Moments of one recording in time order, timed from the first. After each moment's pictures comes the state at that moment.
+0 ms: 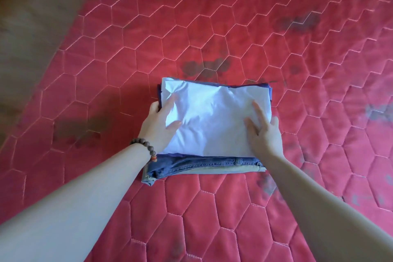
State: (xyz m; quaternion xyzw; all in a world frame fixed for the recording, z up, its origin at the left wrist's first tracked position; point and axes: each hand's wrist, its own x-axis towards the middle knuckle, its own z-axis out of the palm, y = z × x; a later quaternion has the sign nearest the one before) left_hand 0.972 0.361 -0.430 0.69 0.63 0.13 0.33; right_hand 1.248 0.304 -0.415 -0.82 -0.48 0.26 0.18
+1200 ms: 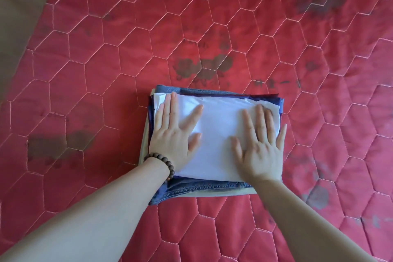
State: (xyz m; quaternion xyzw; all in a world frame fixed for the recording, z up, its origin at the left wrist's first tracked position) left_hand 1.027 0.379 -0.469 0.84 0.55 0.00 0.06; right_hand 1.237 0.319 -0.453 -0.77 -0.63 0.09 0.02
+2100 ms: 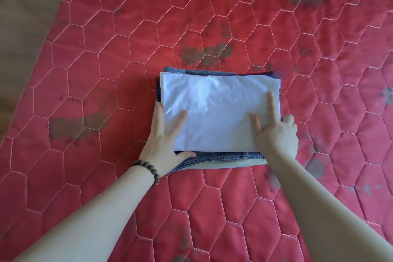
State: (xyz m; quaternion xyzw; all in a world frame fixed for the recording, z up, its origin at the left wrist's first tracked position) left_hand 0.969 0.312 -0.449 0.77 0.56 0.05 0.30; right_hand 1.244 0.298 -0.419 -0.88 -0.44 0.19 0.04
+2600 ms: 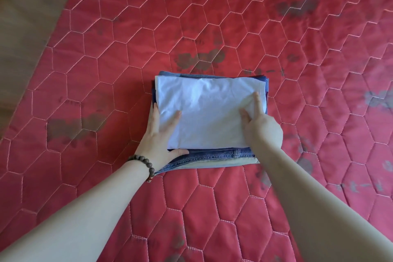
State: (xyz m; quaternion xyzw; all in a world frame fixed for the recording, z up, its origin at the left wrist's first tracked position) left_hand 0.968 0.316 -0.449 0.76 0.57 0.04 0.31; right_hand 1.240 0.313 -0.413 -0.86 -0.46 0.21 0.03
